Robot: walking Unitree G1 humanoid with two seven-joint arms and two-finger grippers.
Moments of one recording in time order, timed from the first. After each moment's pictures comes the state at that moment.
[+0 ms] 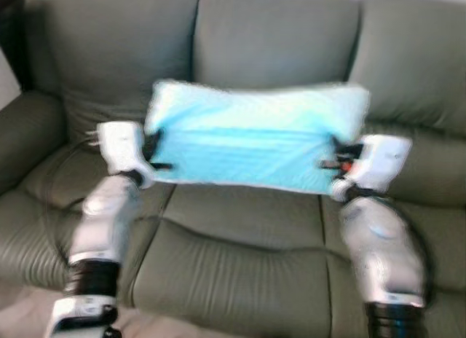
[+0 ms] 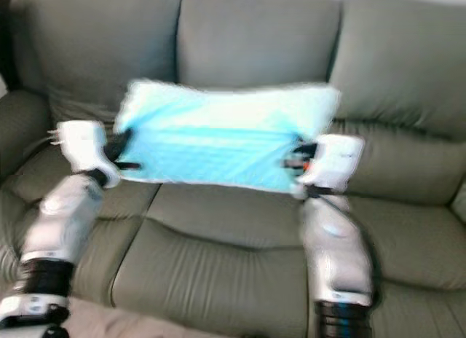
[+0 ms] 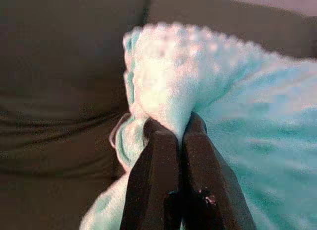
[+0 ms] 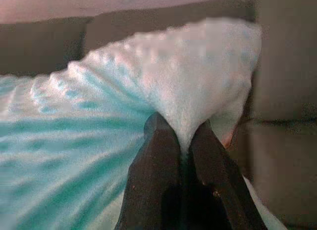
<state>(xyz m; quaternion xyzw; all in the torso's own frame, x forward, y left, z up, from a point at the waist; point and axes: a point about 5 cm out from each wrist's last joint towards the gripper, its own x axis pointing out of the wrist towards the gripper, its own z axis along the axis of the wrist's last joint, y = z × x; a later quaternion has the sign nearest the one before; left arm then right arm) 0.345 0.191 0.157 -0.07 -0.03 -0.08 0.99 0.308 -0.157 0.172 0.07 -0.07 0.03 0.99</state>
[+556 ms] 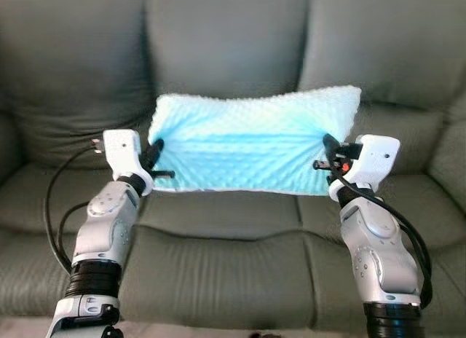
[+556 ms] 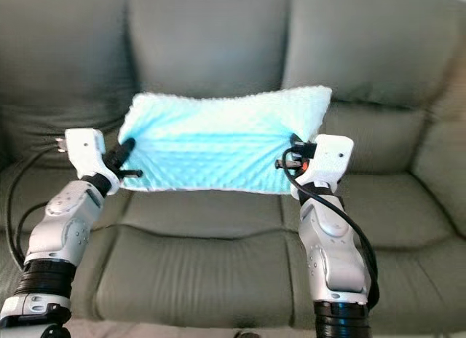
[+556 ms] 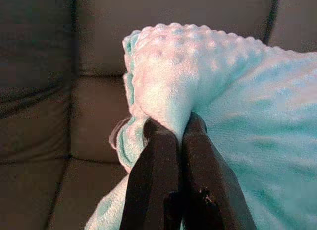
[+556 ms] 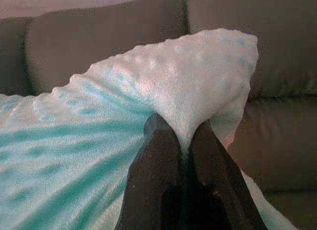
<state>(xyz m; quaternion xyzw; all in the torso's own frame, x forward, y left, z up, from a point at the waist) 0.346 0.183 0.143 -0.08 0.02 -0.09 0.99 0.307 -0.165 0.169 0.07 -0.06 0.01 1.00</state>
